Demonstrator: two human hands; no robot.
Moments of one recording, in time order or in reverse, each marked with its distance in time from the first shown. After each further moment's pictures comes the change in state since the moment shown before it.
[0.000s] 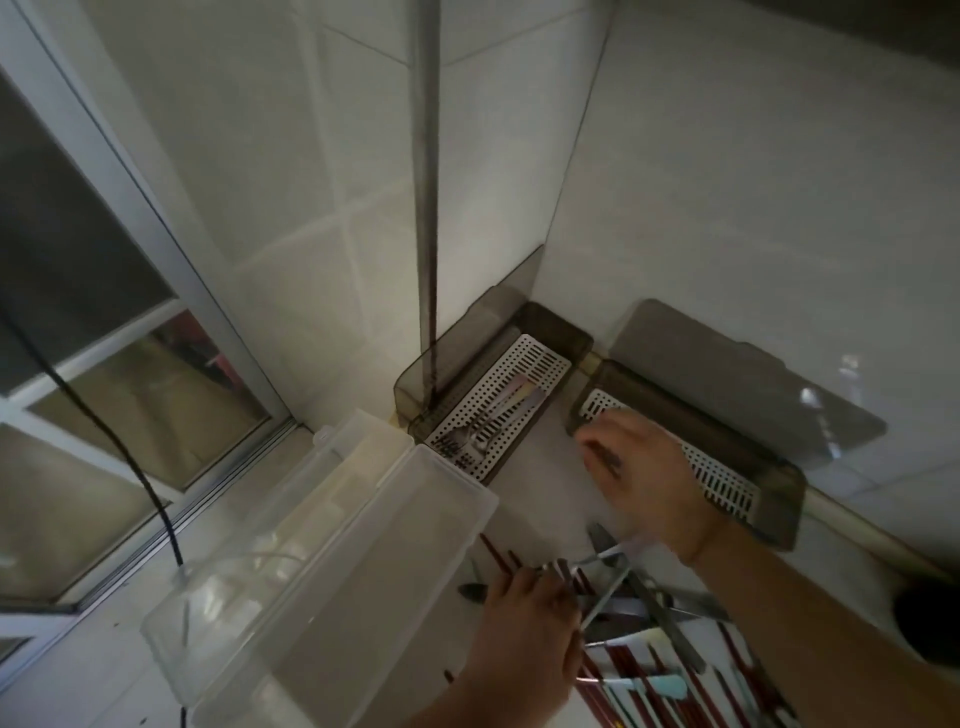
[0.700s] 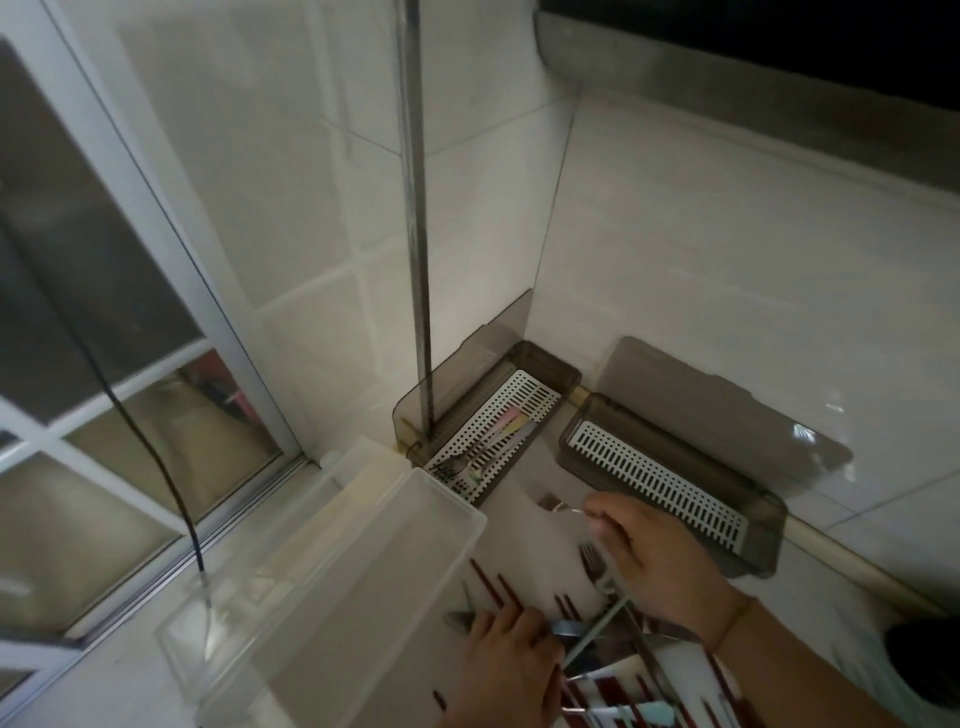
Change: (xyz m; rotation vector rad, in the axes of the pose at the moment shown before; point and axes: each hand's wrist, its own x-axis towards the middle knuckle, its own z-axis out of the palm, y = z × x) left_hand -0.013 0.010 -0.003 -0.058 0.058 -0.016; right_hand -0.059 -0.003 -0.015 0.174 -0.165 0.113
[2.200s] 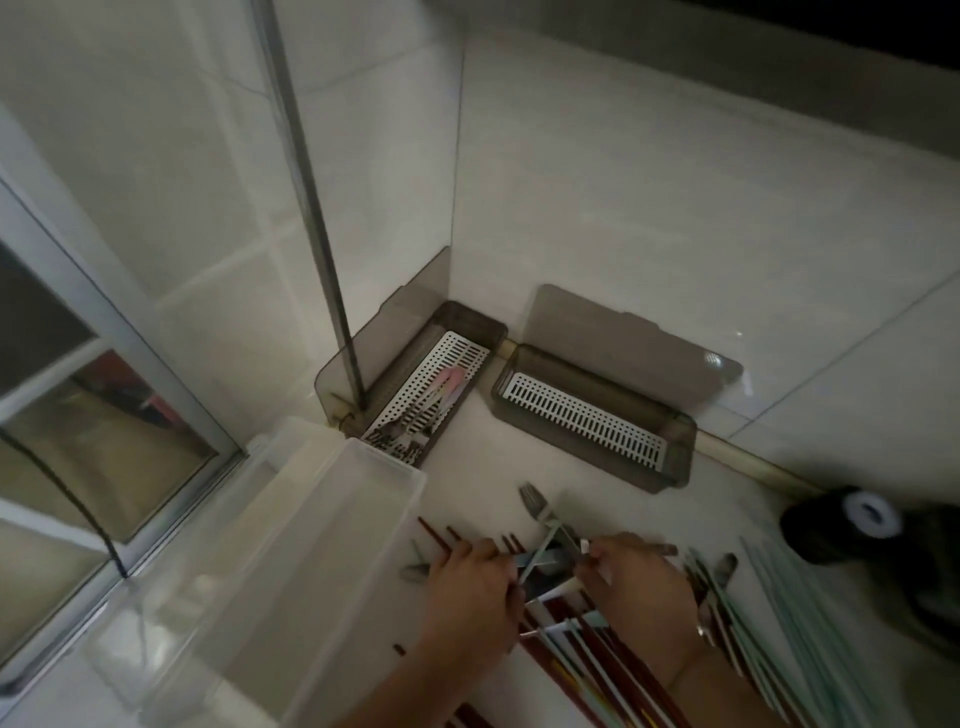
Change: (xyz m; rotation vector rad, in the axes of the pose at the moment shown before) left_hand 0.016 0.006 0.009 0.011 -0.225 -0.207; right_hand -0.101 -0.003 0.039 -0.171 -0.047 0.574
